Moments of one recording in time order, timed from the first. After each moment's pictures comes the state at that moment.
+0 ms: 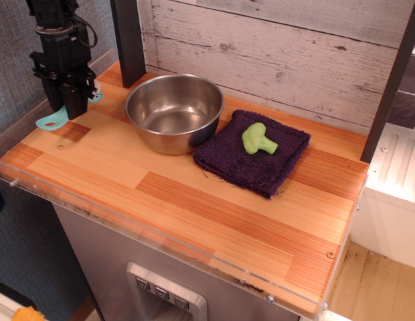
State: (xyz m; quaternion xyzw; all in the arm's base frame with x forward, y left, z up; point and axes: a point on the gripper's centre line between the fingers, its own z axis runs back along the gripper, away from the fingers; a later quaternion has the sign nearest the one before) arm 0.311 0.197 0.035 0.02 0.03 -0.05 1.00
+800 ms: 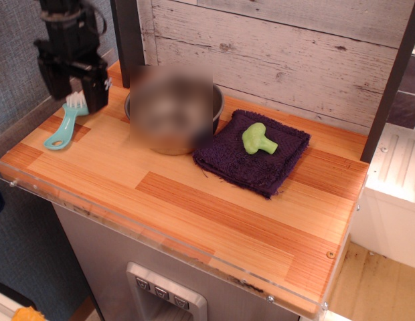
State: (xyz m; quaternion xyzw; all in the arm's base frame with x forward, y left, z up) arm 0.305 0.166 0.069 0.04 -0.01 -0.04 1.00
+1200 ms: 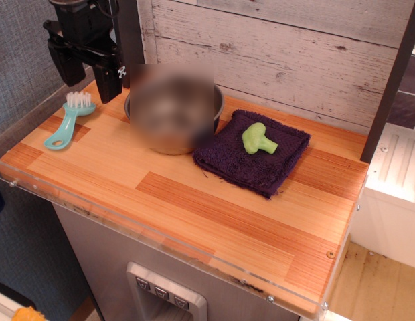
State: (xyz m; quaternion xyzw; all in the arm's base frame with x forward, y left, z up) arm 0.306 0.142 0.090 0.04 -0.05 -0.06 1.00
